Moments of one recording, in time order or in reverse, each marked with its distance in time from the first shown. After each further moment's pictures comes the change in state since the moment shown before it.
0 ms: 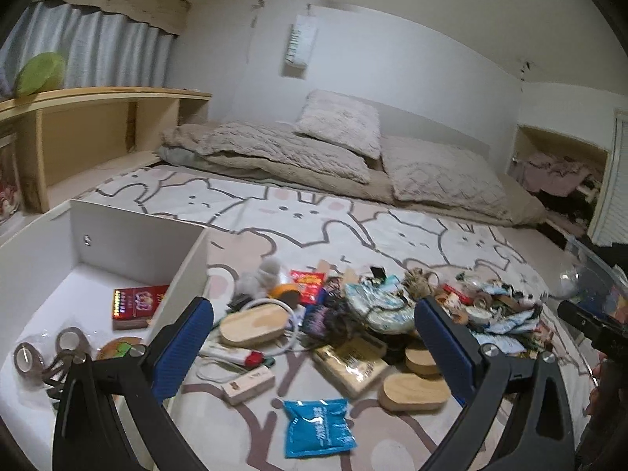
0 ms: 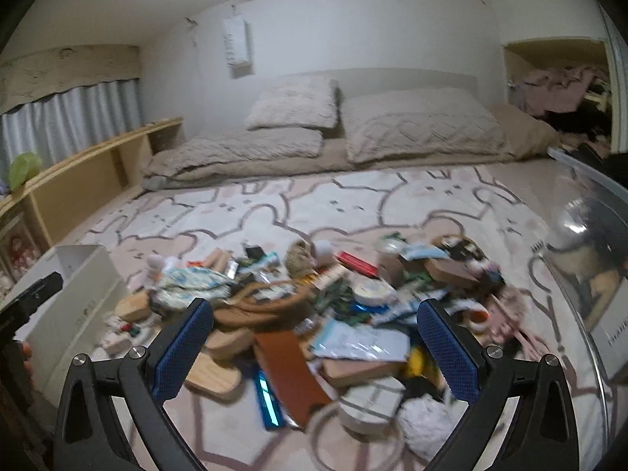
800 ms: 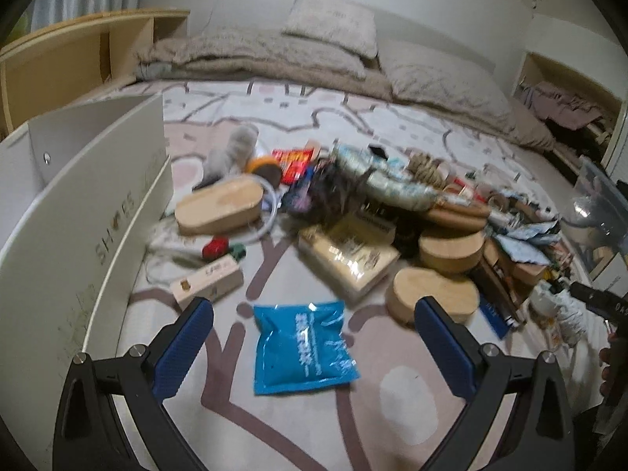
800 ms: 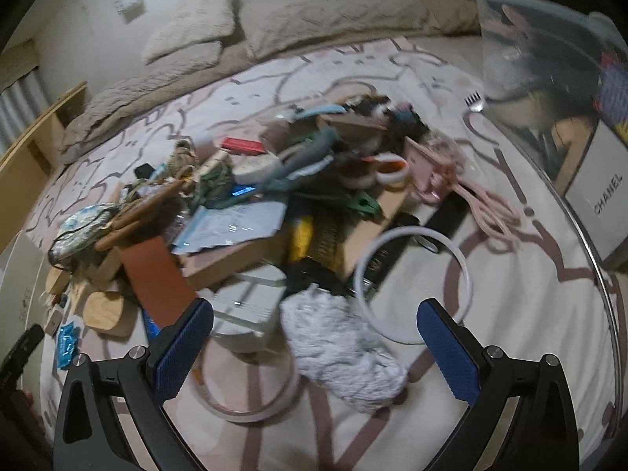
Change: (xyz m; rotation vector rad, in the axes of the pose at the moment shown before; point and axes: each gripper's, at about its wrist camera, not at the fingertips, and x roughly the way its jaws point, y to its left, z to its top) left arm 0.061 -0.011 -0.067 0.021 0.355 0.008; right arm 0.043 -0.084 -0.056 0.237 0.363 -0.169
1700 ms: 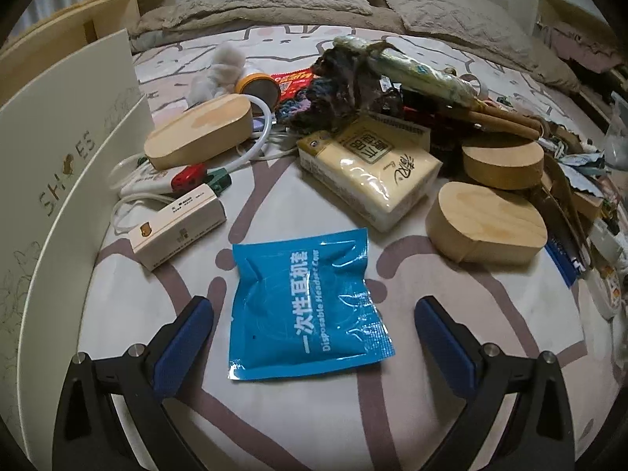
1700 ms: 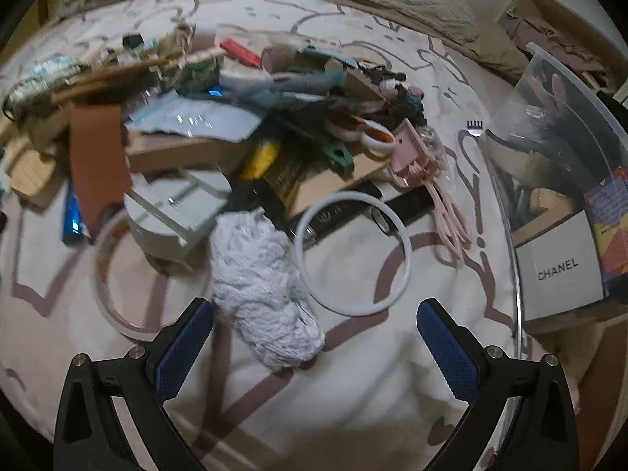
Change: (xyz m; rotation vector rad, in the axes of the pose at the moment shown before) left arm 0.048 -0.010 -0.029 0.083 0.155 0.094; right arm 0.010 0.013 -0.015 -0.427 0.191 -0.310
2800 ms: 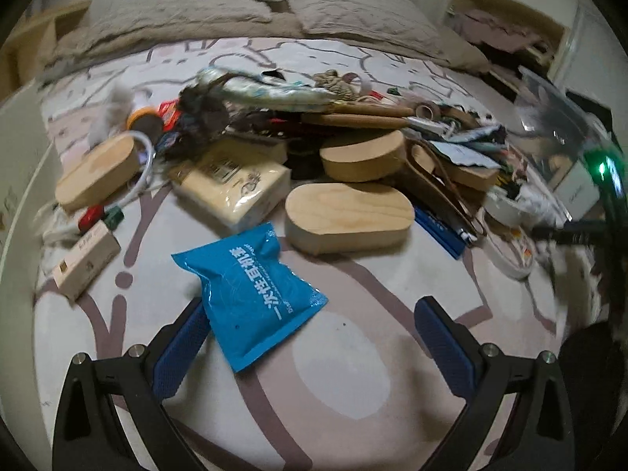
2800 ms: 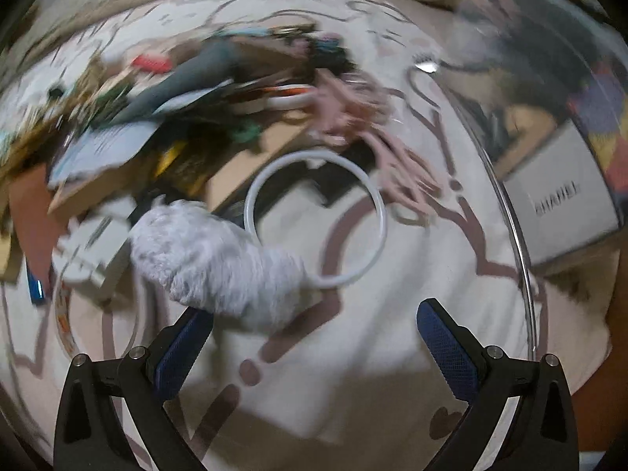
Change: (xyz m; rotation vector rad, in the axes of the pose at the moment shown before) left arm -0.033 -0.046 0.001 0.185 -0.020 -0.266; right arm 0.025 -0.059 -0.005 0.348 0.073 0.042
